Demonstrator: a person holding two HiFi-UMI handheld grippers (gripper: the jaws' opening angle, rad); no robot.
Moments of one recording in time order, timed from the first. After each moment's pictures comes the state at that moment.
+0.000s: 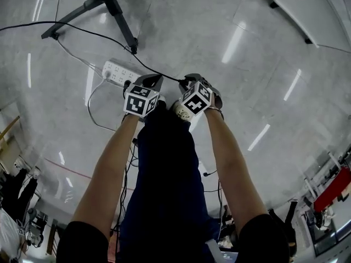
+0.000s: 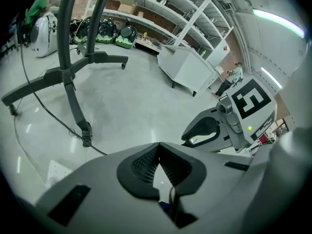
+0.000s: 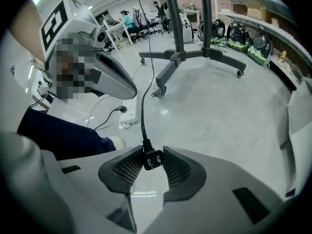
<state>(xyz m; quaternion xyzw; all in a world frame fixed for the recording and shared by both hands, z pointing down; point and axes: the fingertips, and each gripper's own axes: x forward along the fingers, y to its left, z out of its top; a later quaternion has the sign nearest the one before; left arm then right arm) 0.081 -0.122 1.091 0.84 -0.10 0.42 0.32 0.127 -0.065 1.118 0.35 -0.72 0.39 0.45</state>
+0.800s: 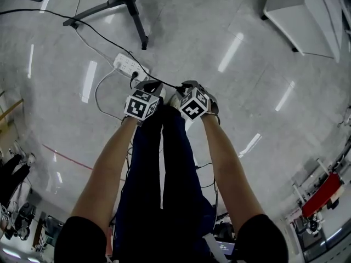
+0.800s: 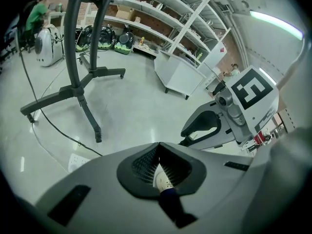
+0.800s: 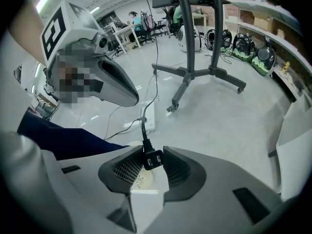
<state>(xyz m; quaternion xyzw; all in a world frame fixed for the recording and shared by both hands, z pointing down) 0.041 -0.098 0.954 0.84 -0.10 0.42 0.32 0.084 -0.052 0.970 0.33 -0.73 0.38 0.46</state>
